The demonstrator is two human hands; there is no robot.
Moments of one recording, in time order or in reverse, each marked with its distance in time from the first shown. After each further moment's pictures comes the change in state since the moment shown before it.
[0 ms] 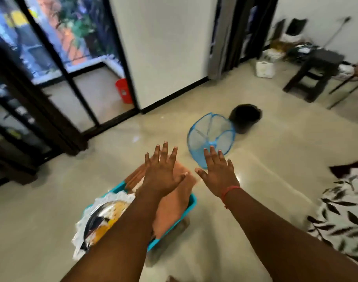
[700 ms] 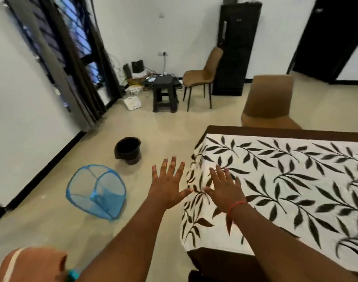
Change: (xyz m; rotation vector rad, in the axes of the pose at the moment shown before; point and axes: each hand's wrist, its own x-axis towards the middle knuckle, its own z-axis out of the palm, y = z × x) left_hand 0.003 0.540 -0.013 0.070 -0.013 0.790; right_hand -0.309 0.433 -0.089 0.095 0.166 0.717
